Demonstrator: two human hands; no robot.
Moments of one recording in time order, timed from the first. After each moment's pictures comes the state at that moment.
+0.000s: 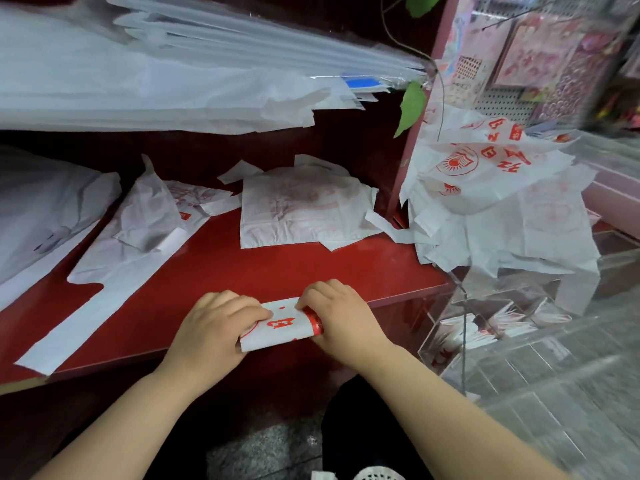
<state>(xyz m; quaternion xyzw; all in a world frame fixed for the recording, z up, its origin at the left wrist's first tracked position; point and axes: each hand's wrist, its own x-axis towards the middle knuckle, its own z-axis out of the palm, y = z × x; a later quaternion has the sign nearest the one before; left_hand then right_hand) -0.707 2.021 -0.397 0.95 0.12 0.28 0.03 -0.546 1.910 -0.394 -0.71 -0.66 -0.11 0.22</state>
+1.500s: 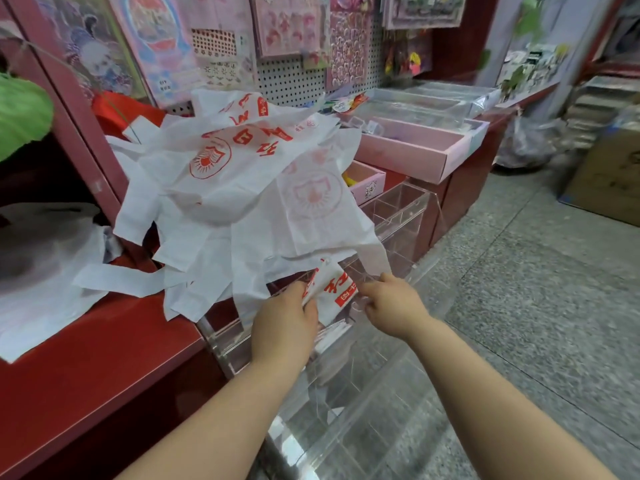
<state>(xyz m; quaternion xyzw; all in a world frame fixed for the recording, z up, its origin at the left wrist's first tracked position) -0.373 1.810 -0.394 0.92 0.21 0.13 0.29 -0.261 1.684 -0.428 -0.93 -0.35 0.00 0.12</state>
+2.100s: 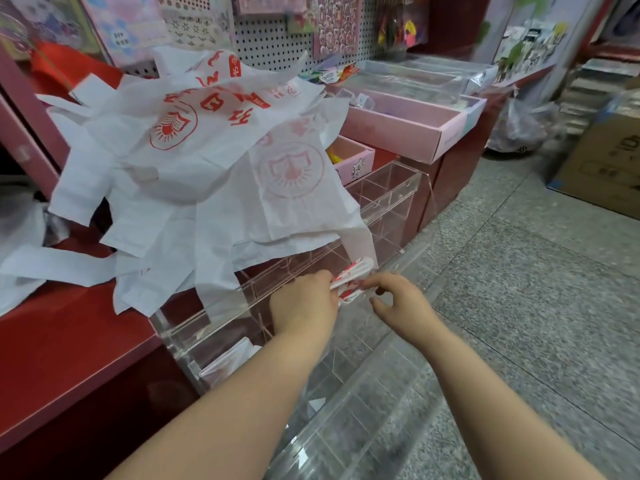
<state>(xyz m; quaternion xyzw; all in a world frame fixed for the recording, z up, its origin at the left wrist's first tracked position) -0.320 1.781 -0.417 0.98 0.18 0.04 0.11 -0.254 1.648 -0.458 -0.89 -0.28 0.04 0.37</state>
